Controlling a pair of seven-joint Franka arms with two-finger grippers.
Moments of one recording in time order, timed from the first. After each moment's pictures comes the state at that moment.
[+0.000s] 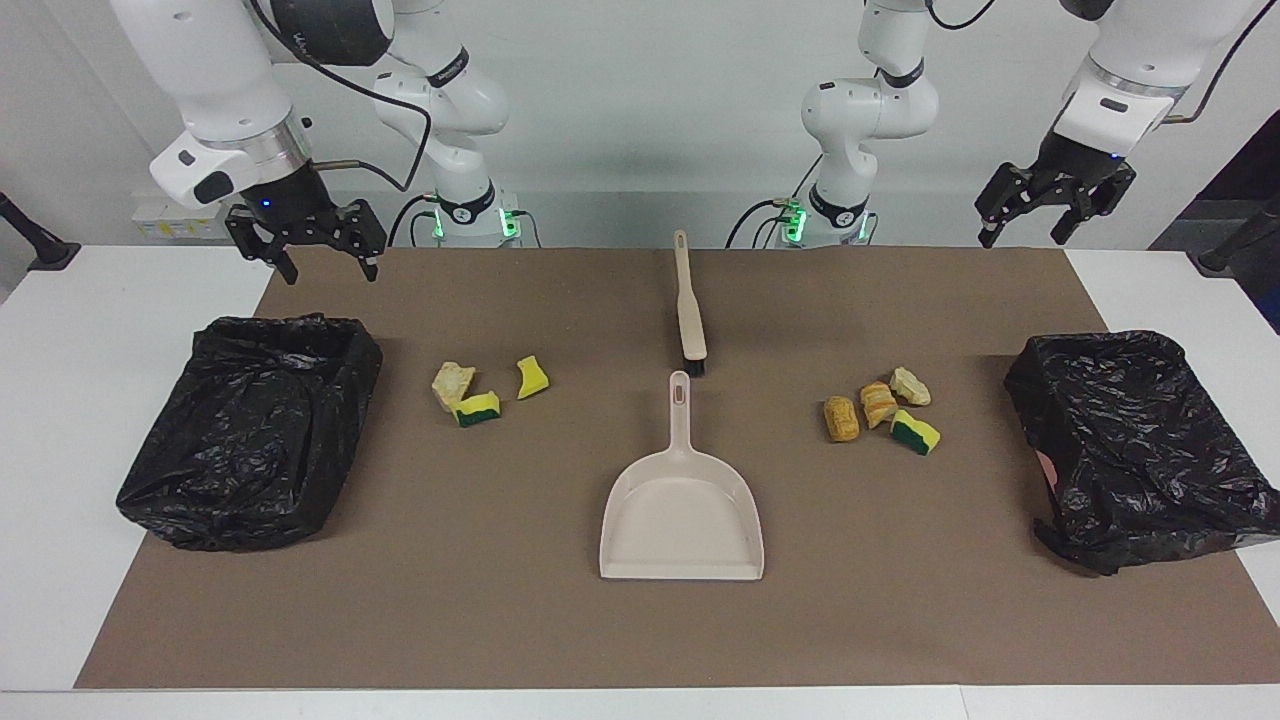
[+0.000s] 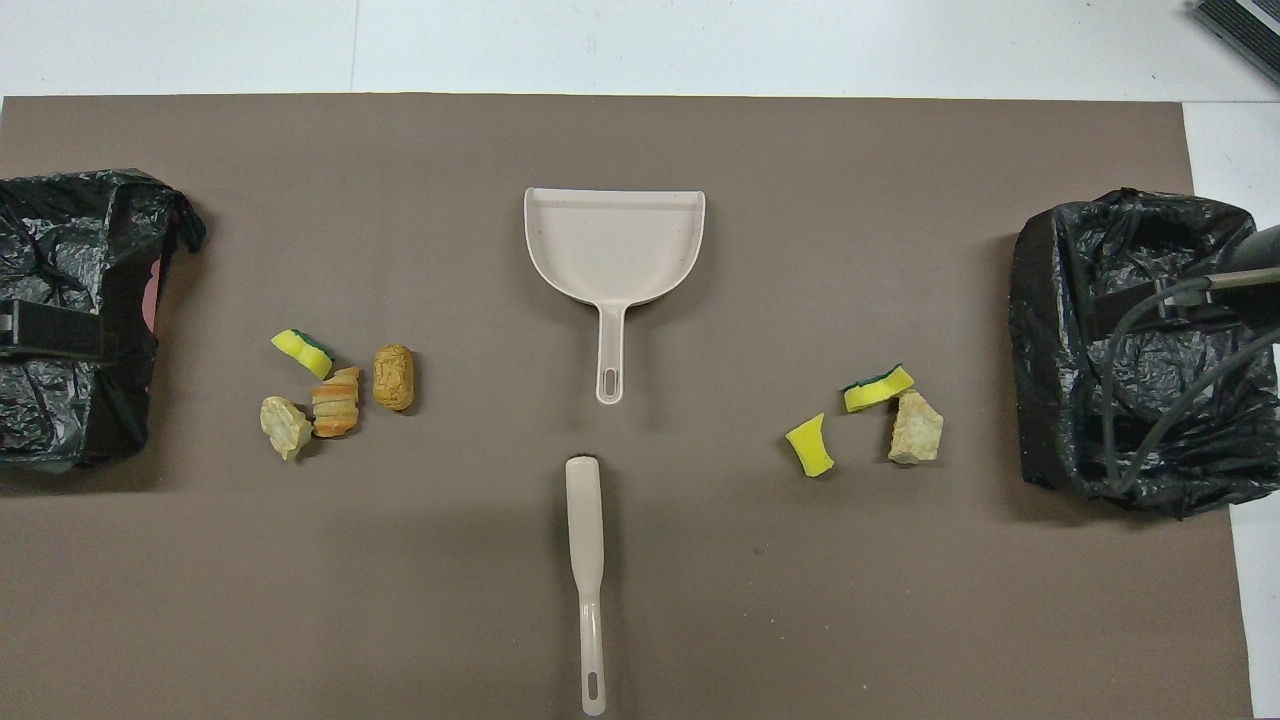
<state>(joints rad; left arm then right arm) -0.04 -0.10 -0.01 -1.59 -0.02 1.54 -0.07 -0.12 0.01 0.12 -1.56 0.00 1.58 -0.03</state>
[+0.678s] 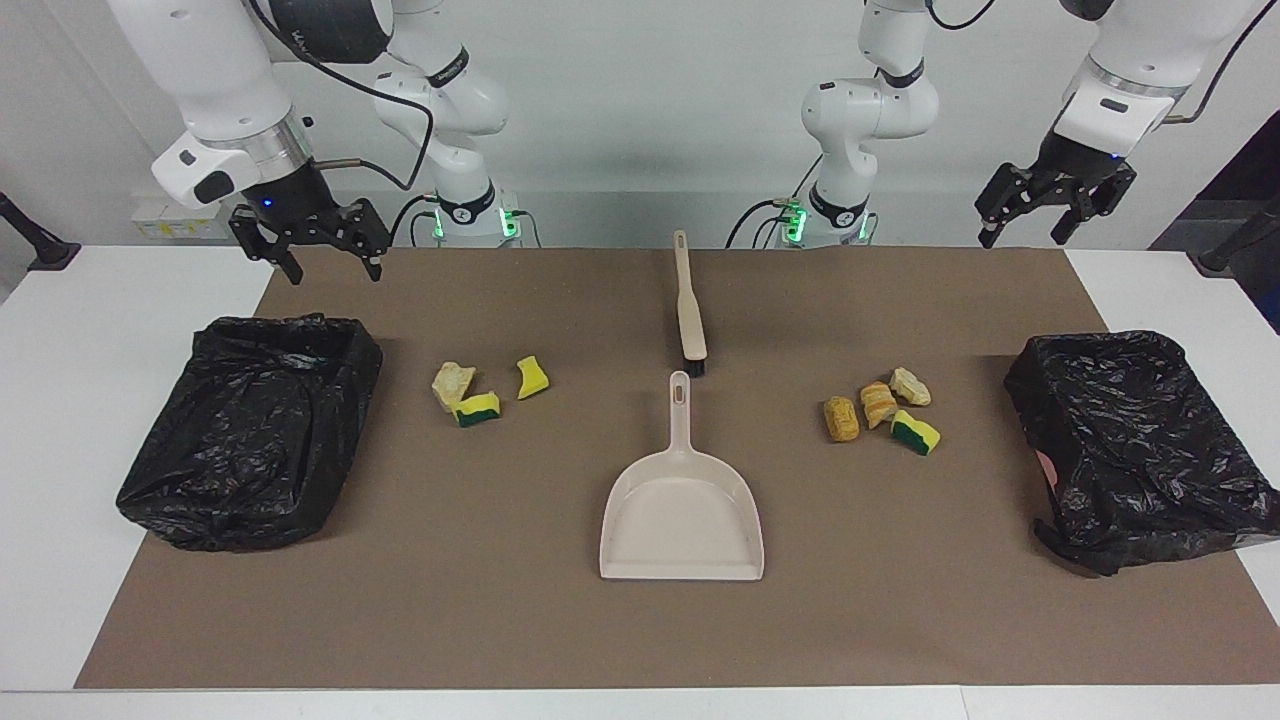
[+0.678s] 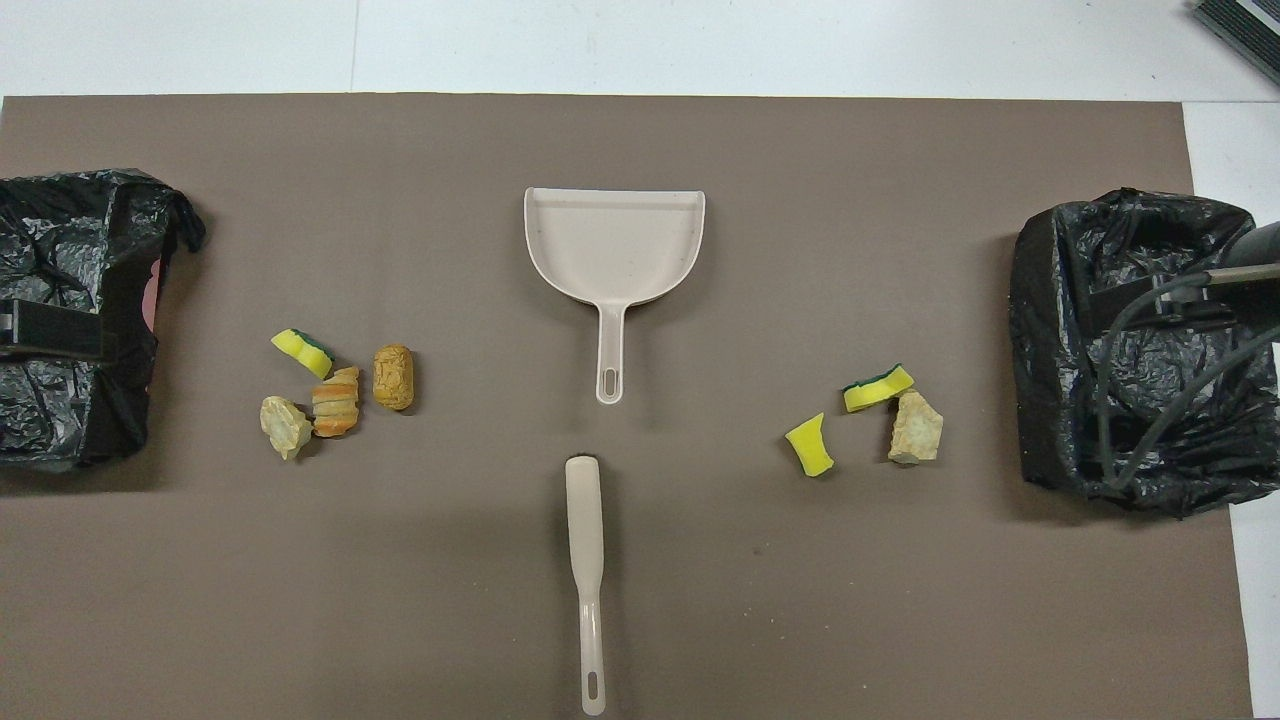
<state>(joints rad) -0.04 -0.10 -0.01 -1.59 -0.02 1.54 -0.07 -0.12 0.01 0.12 -1.55 0.02 1.58 -0.03</state>
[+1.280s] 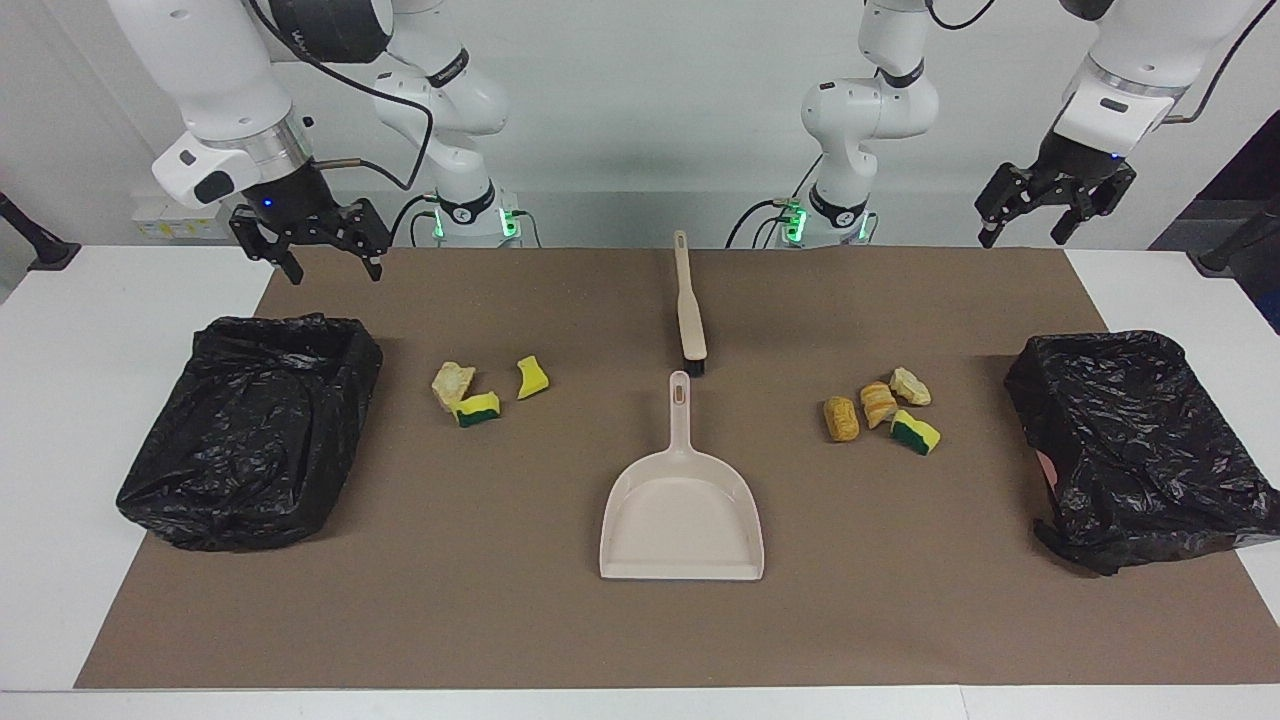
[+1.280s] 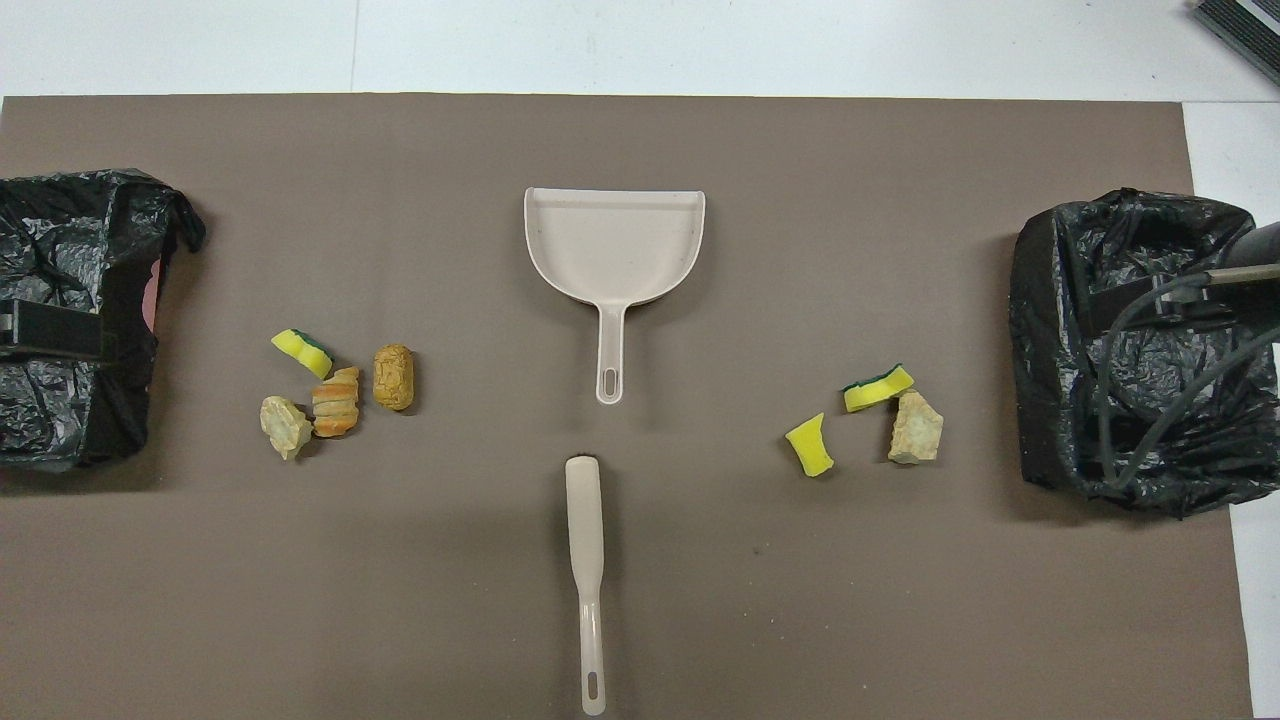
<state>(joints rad) -0.04 -0.10 -0.02 -1.59 -0.02 1.54 -0.07 -0.12 0.01 0.11 -1.55 0.02 1.58 -0.03</state>
